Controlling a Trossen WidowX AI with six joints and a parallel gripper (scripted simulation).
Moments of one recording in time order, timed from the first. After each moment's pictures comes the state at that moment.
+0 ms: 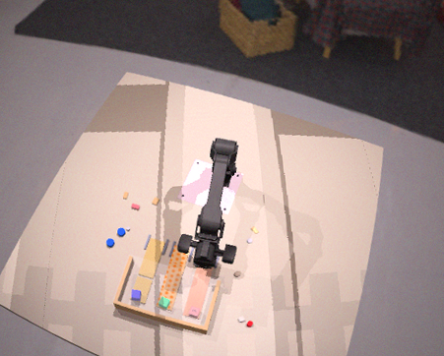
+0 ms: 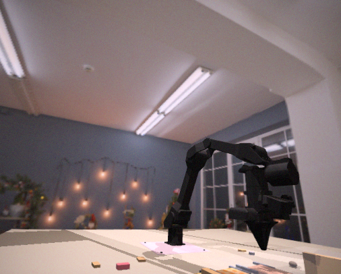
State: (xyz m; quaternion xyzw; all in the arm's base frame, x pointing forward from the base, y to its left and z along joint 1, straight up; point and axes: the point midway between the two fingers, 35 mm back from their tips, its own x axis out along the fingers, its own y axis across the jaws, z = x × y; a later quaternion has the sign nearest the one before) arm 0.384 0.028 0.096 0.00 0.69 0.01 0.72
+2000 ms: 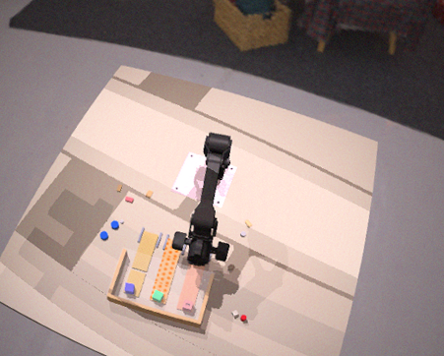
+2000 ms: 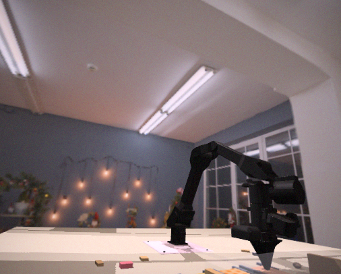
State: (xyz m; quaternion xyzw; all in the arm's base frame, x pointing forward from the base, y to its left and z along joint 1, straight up) arm 0.379 0.029 0.052 0.00 0.69 0.01 0.72
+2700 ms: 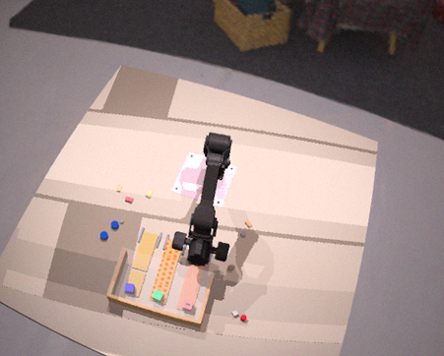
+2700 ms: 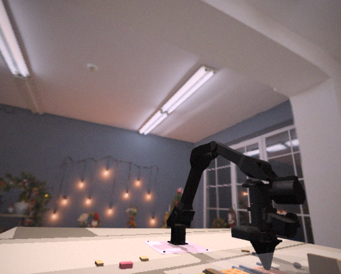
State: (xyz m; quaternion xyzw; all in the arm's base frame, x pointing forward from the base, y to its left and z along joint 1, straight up) arm 0.379 0.029 0.051 0.00 0.69 0.01 0.72
